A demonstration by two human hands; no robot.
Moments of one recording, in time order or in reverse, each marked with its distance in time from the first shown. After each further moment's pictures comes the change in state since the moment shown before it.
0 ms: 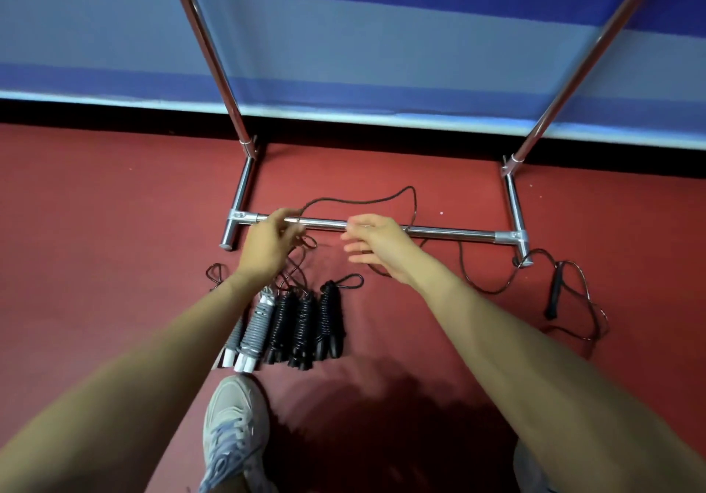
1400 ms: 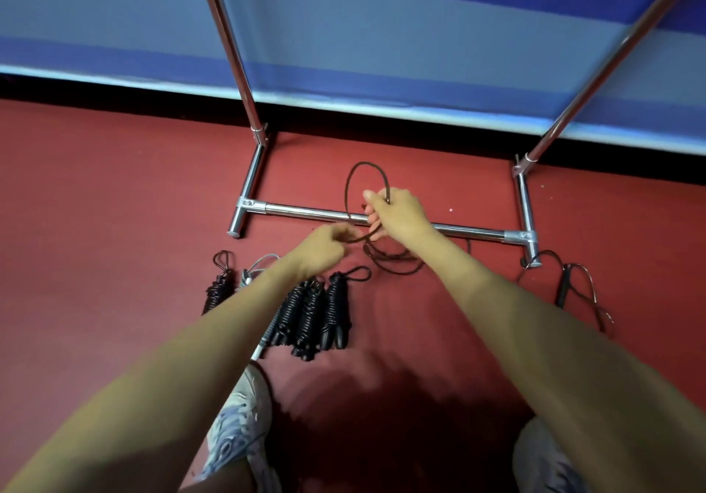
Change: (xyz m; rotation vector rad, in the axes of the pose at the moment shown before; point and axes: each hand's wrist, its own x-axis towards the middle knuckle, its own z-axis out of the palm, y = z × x) left_hand -0.011 0.025 0.036 -0.039 -0.464 -0.062; right_hand 0.016 -0.020 0.000 -0.433 0.223 -0.218
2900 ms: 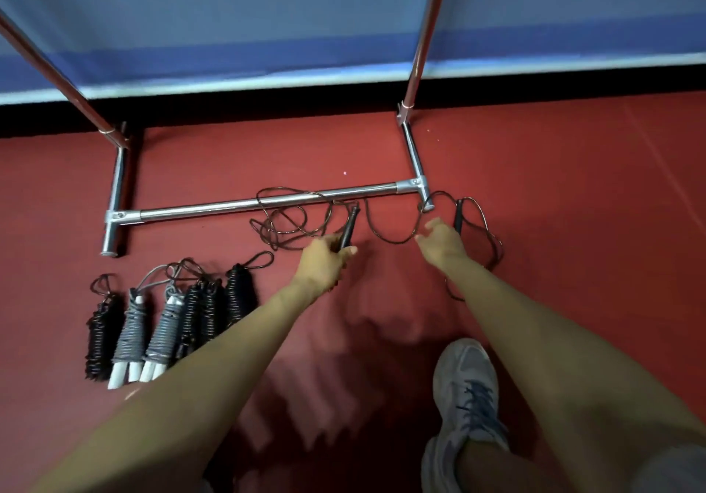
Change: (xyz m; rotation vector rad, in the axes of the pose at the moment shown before) left_hand 0.020 0.033 0.182 0.039 0.013 -0.058; right_hand -0.063 0.212 -0.162 -0.358 0.289 0.479
